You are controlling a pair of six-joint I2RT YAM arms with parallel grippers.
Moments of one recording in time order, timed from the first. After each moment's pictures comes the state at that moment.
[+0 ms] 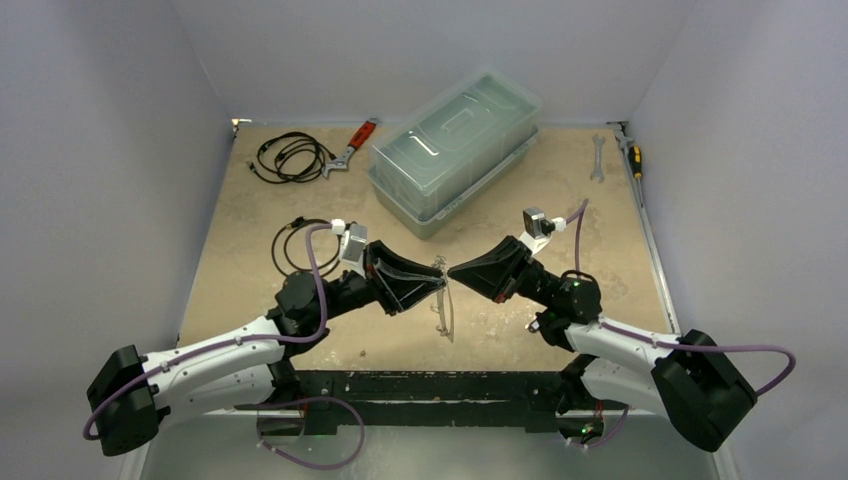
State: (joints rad) left arm -0.97 0.88 0.45 0.81 0.28 -0.60; right arm 0.67 1.07 0.27 1.50 -0.57 1.21
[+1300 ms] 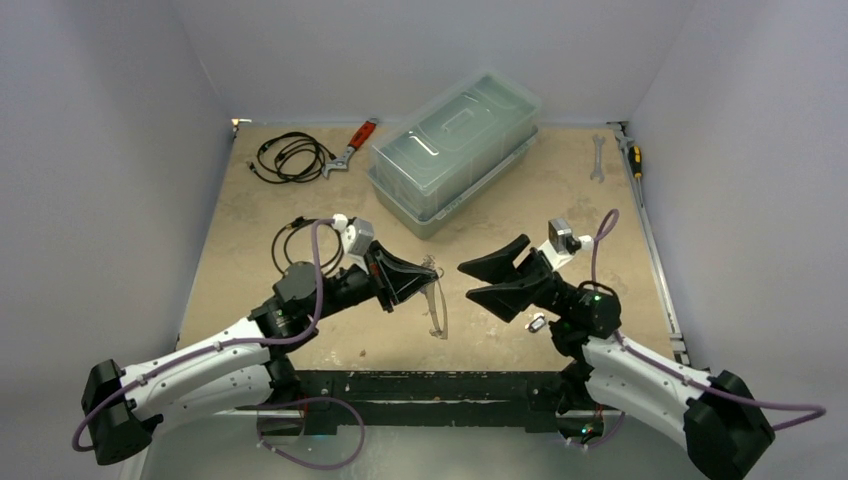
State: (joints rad) left arm -0.97 0.79 0.55 0.42 0.20 -0.51; right arm 0.67 0.83 0.24 1.34 -0.57 1.03
